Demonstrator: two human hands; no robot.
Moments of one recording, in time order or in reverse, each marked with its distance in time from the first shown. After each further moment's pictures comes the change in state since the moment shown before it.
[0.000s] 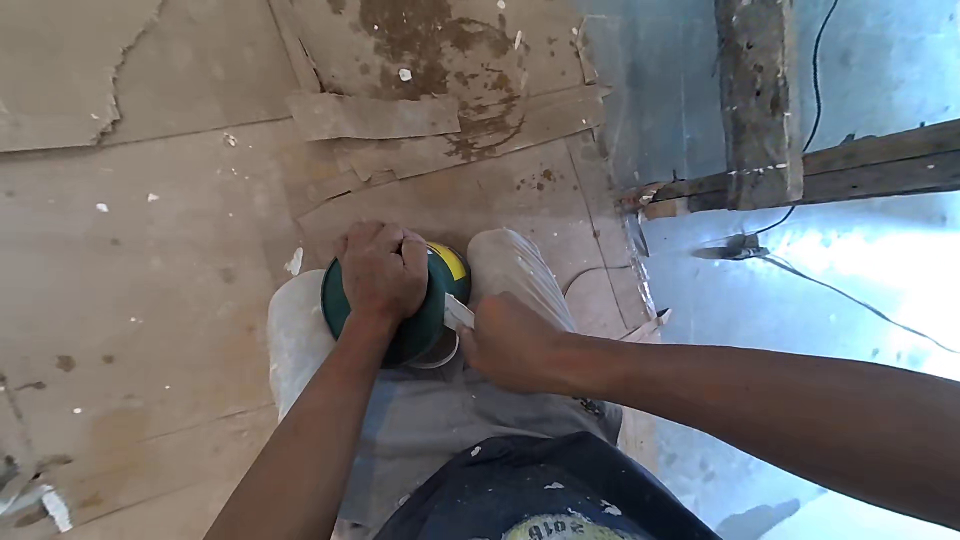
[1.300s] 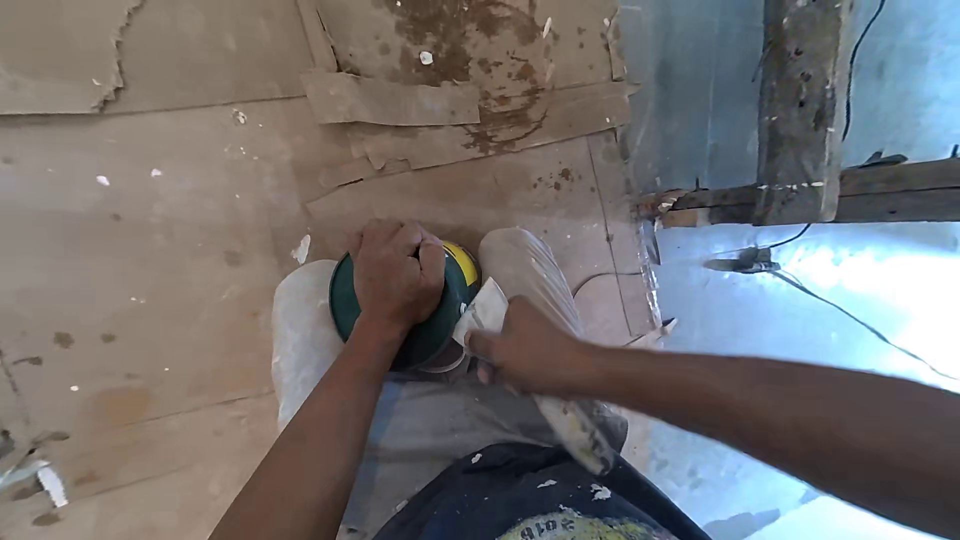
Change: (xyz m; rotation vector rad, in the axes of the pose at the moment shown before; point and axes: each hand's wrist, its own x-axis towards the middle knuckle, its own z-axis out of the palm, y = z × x) left_hand -0.002 -0.004 0.001 -0.011 0.024 0.043; right_hand 0.017 0.015 0.004 0.544 -0.171 0.255
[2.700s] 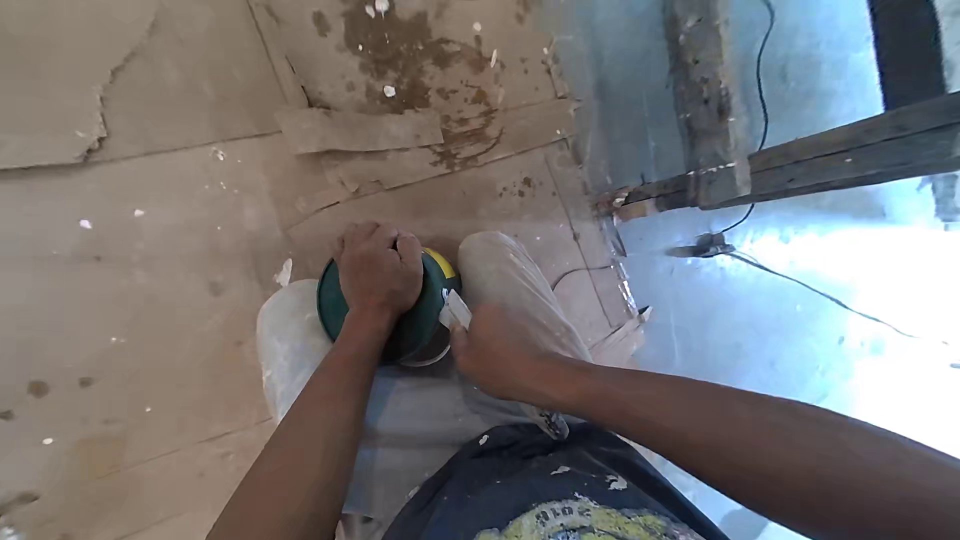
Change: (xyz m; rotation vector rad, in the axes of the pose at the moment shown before) left_hand 0.008 0.013 0.000 0.072 -0.049 -0.060; right_hand -0.024 0.003 0.031 -0.389 0.303 -0.153
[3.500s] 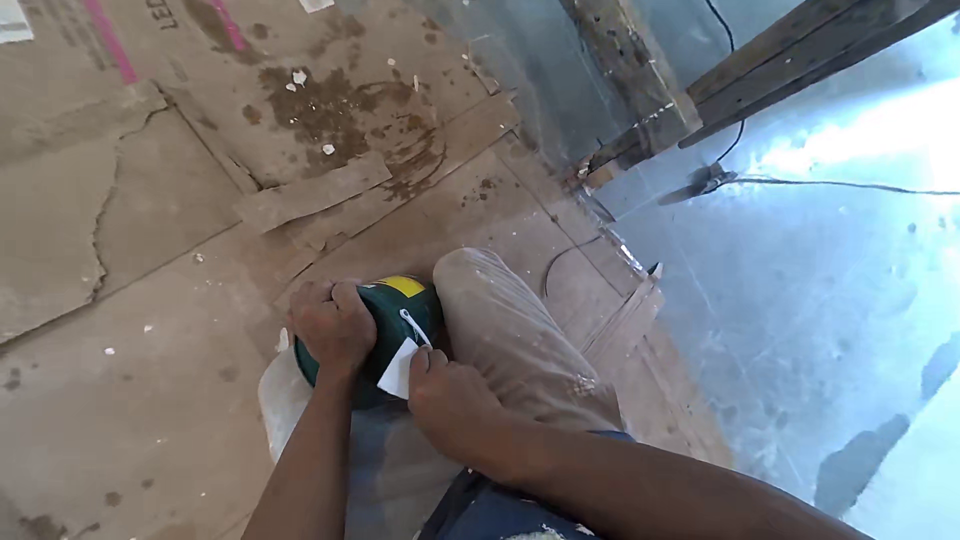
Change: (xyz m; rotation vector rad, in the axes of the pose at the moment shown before) left_hand -0.001 -0.001 0.003 -0.009 0.095 -0.050; right_hand 0.002 0.014 0.067 -0.137 0.384 -0.248
